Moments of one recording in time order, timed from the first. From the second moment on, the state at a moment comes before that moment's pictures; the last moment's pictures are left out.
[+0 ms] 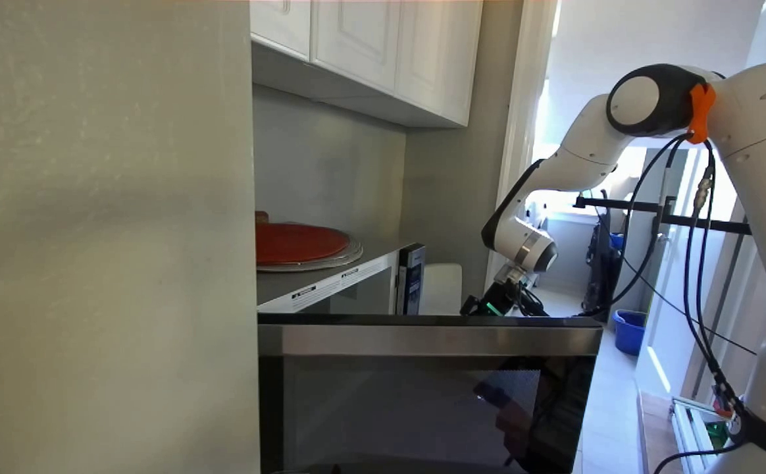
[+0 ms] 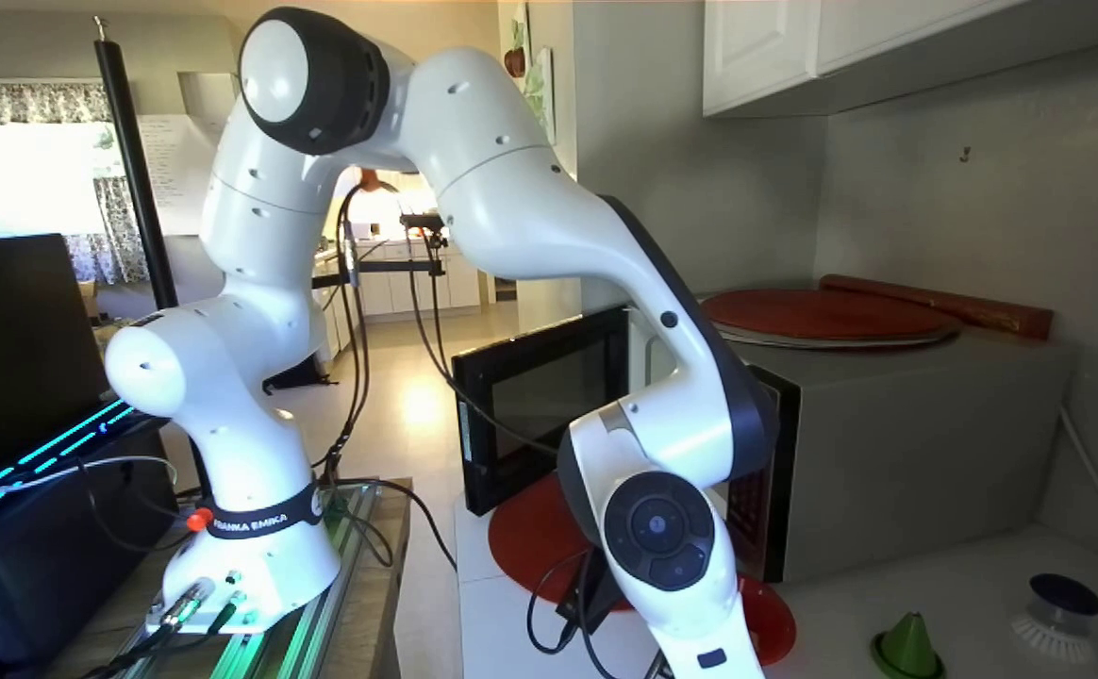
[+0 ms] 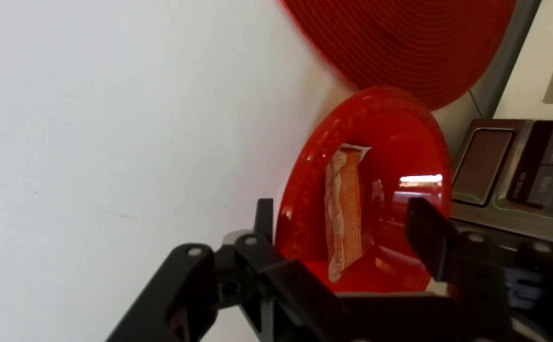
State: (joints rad) arm -0.38 0.51 -0.18 -2.17 1.15 2.32 -0.70
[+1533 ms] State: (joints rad) arm -0.42 0.46 -0.22 -2.13 1.22 2.13 -0.75
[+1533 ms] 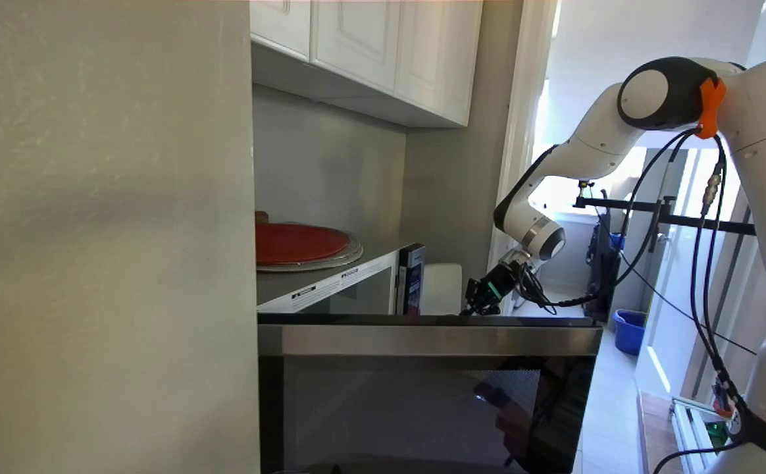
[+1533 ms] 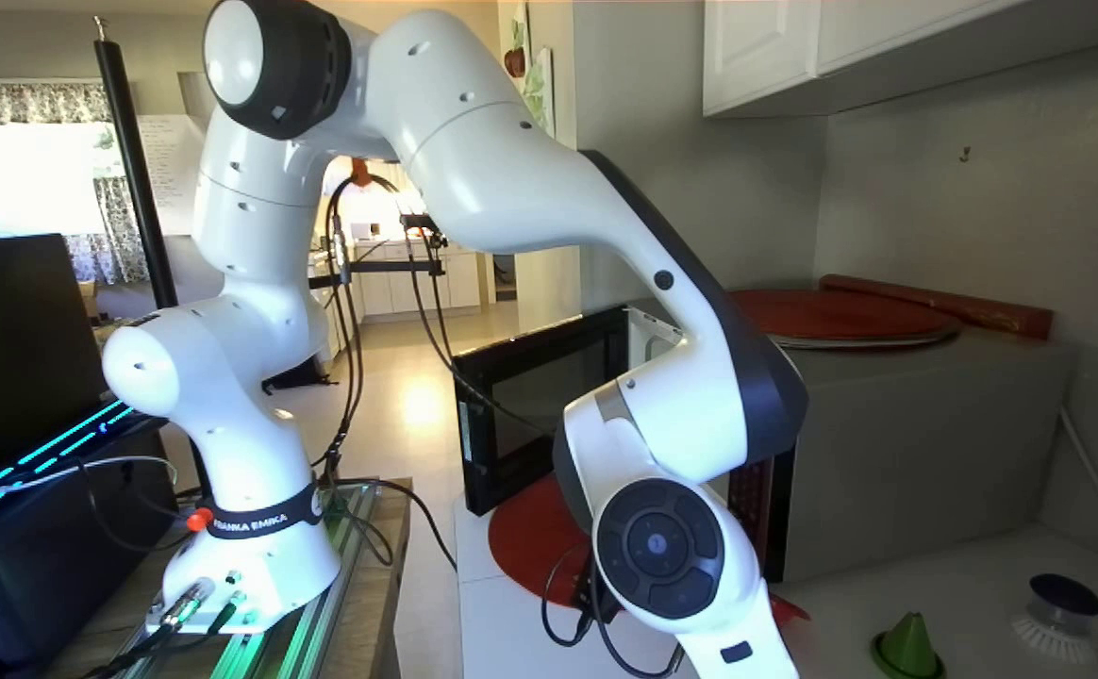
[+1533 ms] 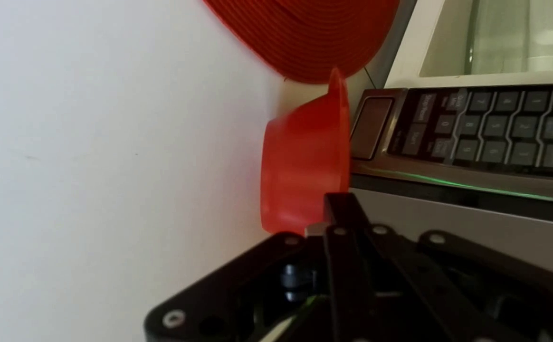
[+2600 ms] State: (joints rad) arm -0.41 0.46 -0.22 -2.14 1.22 2.12 -0.75
